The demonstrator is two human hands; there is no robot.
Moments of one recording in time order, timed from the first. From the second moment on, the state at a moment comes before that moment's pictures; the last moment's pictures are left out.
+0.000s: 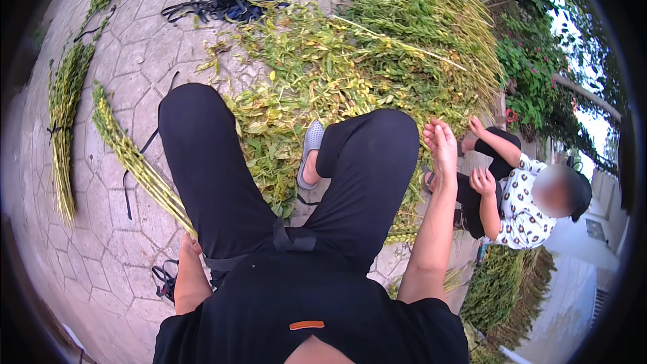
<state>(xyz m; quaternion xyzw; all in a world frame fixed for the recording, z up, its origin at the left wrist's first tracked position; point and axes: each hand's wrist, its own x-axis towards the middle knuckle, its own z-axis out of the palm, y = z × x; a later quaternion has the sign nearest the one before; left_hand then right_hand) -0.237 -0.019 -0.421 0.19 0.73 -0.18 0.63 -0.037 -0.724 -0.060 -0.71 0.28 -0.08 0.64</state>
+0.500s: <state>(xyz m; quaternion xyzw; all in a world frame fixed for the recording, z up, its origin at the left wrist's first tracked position) 0.061 -0.038 -0.146 0.74 0.19 0.06 0.64 -0.172 -0.759 -0.282 -0.88 0.40 0.06 0.23</state>
